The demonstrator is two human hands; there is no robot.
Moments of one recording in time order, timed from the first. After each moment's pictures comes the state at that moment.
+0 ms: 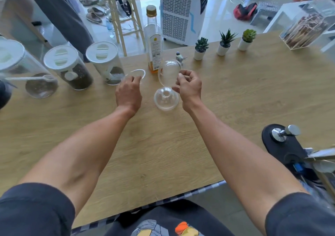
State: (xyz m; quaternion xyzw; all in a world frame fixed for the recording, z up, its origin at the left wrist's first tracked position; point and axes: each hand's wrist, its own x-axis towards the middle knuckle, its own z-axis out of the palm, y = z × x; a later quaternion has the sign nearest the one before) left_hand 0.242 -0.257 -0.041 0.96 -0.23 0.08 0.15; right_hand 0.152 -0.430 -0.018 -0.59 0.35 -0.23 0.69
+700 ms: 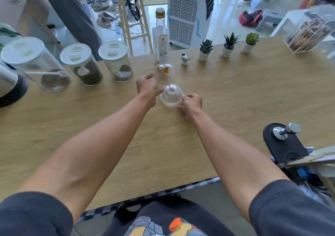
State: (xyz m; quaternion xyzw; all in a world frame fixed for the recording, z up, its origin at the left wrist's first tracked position) left_hand 0.207 -0.300 -0.001 0.67 0.16 -0.18 0.70; right_hand 0.122 -0.413 -0.060 -0.55 0.49 -0.11 0.67
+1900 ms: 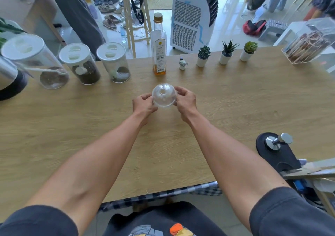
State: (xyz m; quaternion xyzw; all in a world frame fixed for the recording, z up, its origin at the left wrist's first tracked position) left_hand 0.180 -0.284 -0.053 0.70 0.14 -0.21 0.67; right_hand 0.120 -0.425 -0.039 -0.64 0.31 -0.10 0.70
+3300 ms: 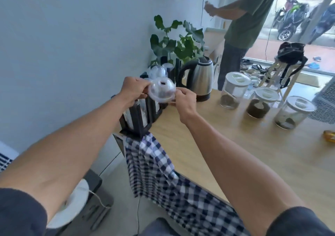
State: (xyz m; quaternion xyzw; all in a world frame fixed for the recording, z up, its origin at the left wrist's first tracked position) left_hand 0.124 0.373 0.154 0.77 0.20 0.14 0.59; right_hand 0.153 0.198 0.104 -0.69 0.01 0.03 0.72
